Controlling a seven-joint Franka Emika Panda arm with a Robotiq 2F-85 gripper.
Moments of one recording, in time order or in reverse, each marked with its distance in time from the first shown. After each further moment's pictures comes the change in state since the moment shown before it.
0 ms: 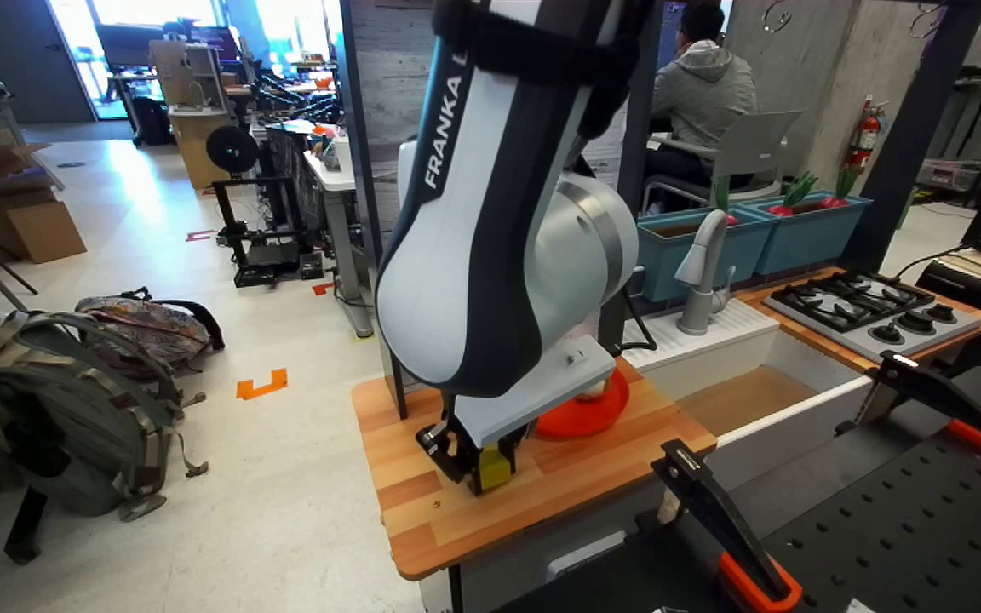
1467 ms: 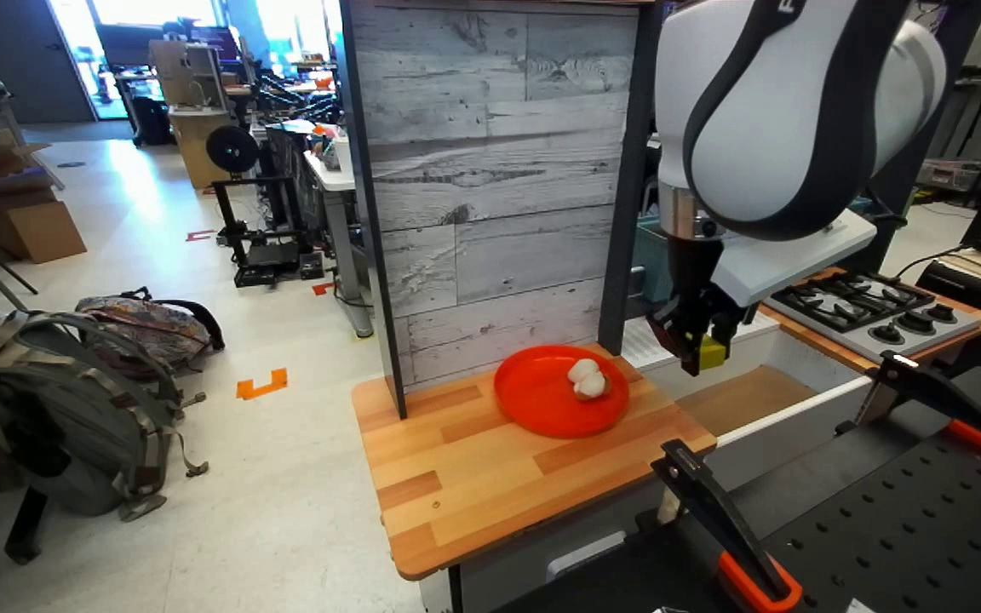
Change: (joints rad) arm -0.079 -0.310 -0.317 -0.388 -0.144 0.075 0.006
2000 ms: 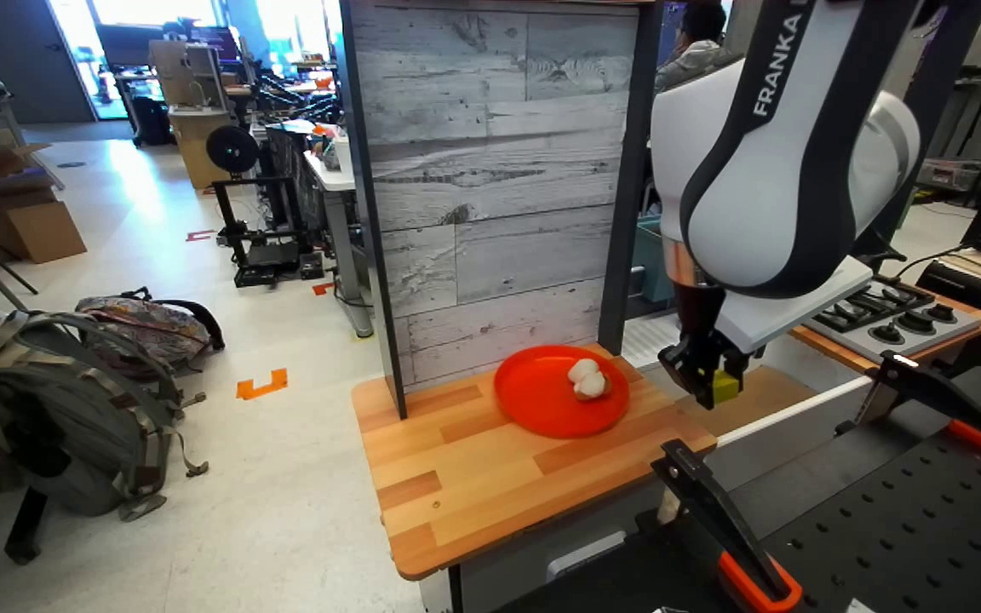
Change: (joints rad) arm -0.004 0.129 -0.005 0.059 0.001 0.000 0.019
